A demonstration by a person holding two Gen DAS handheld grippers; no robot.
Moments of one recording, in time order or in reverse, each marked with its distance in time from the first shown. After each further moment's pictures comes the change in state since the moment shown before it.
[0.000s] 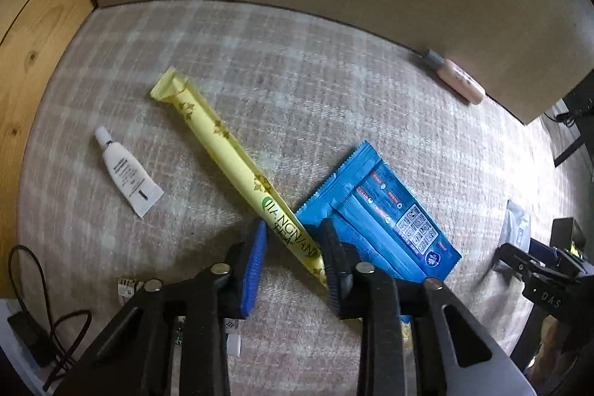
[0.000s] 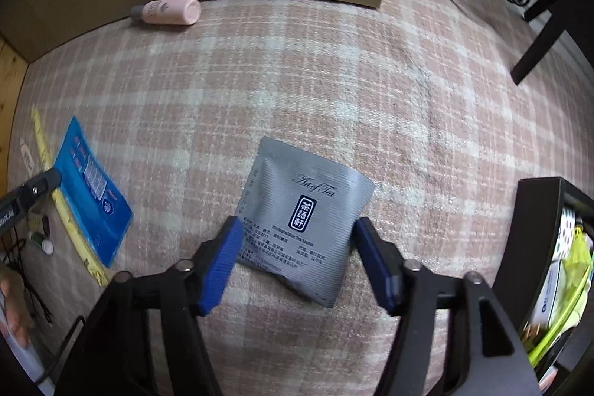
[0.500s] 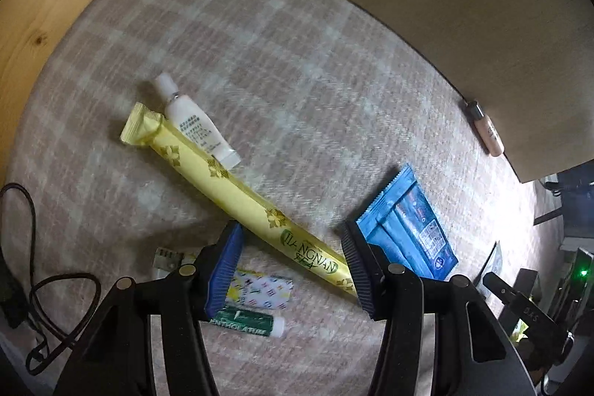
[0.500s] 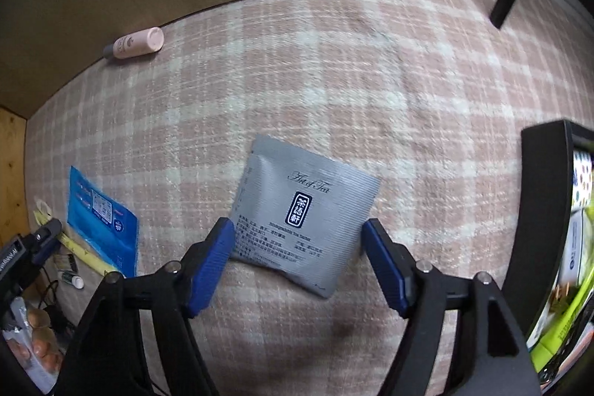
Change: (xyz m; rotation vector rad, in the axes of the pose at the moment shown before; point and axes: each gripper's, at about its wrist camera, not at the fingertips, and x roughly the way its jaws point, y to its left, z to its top) left arm -0.009 0.063 0.005 -0.268 0.055 -0.090; right arm -0.003 -0.062 -0.003 0.199 0.033 0.072
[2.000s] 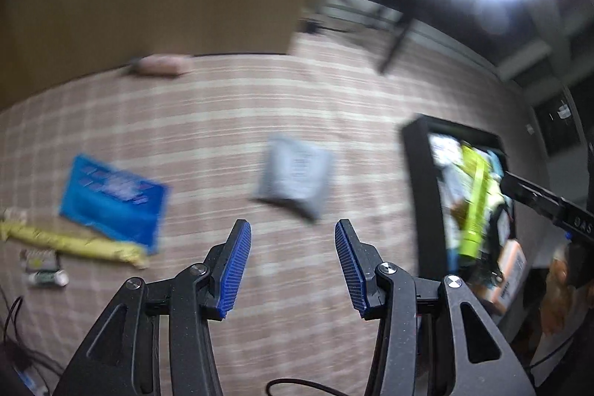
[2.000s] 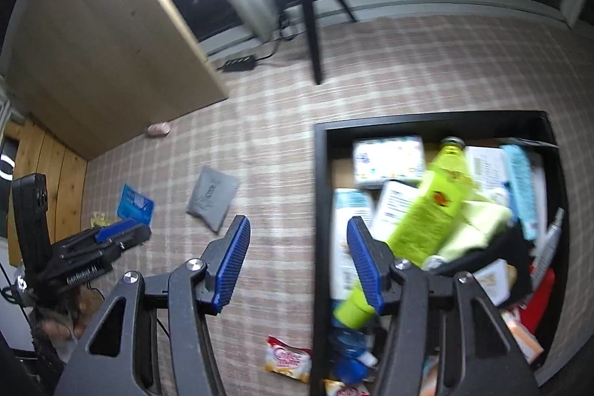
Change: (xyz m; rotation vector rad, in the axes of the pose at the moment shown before) left arm -0.054 -0.213 -0.118 0.599 -0.014 -0.157; right arm -0.155 -0.182 -0.071 0.070 -0.292 0.172
